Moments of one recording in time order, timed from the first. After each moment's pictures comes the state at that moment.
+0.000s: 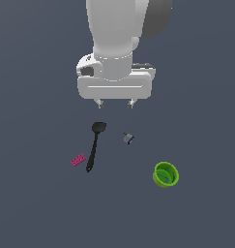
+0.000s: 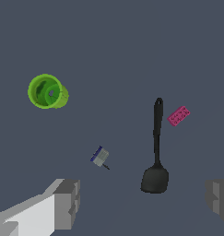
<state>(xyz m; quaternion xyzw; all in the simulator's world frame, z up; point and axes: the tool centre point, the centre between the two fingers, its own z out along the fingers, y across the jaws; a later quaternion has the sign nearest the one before) 0.004 -0.004 0.328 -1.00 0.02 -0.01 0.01</state>
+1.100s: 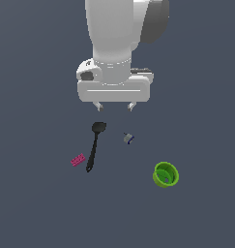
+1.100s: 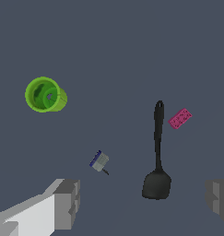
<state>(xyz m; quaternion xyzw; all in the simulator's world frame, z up) 0.008 -0.006 0.317 -1.00 0.02 -0.02 0.02</state>
